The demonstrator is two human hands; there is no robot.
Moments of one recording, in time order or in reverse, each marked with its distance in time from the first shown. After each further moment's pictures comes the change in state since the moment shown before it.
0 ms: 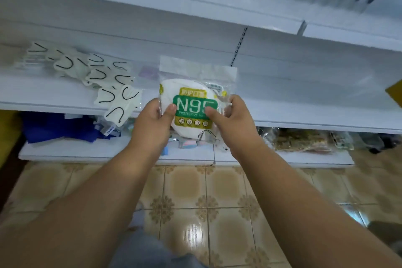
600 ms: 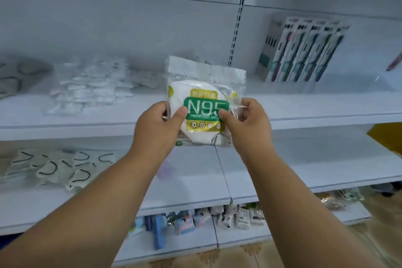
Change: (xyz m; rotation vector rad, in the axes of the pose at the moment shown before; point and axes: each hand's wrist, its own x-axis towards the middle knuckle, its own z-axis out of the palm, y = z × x) left_hand 0.119 0.214 0.059 0.160 0.042 0.375; right_hand 0.131 -0.153 -0.089 -0.039 0.389 -0.265
